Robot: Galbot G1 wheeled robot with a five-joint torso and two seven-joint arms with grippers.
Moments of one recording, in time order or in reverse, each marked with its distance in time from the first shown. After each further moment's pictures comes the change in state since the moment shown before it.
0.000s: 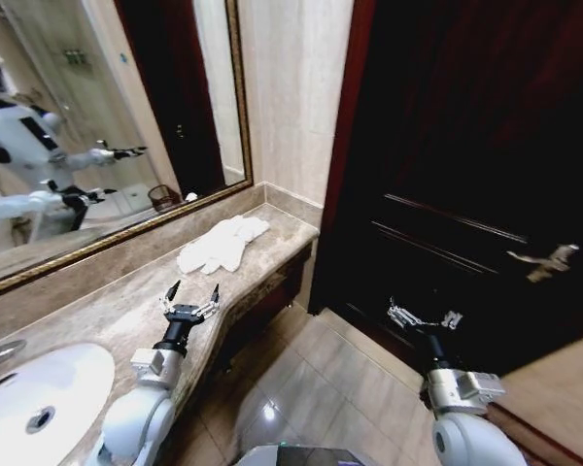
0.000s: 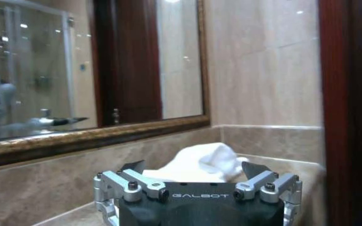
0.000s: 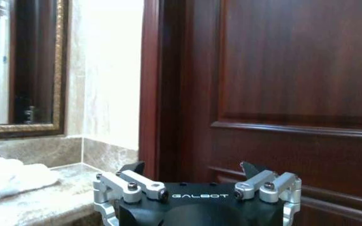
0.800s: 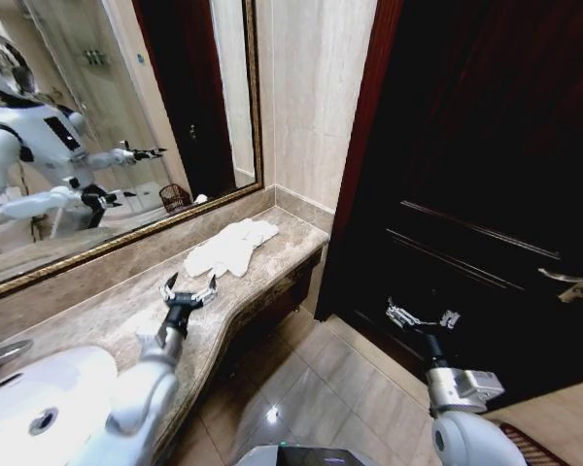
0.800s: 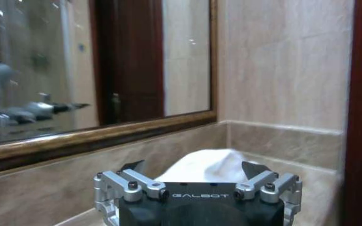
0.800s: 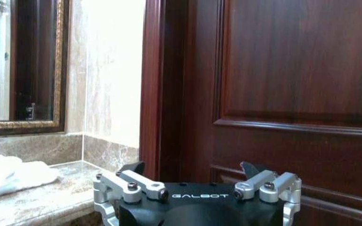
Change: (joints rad) left arm -0.265 0.131 0.028 0.000 -0.206 0.340 -0.088; right arm 0.003 -0.009 0.007 -0.007 0.001 -0.006 -0.008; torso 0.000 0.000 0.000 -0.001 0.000
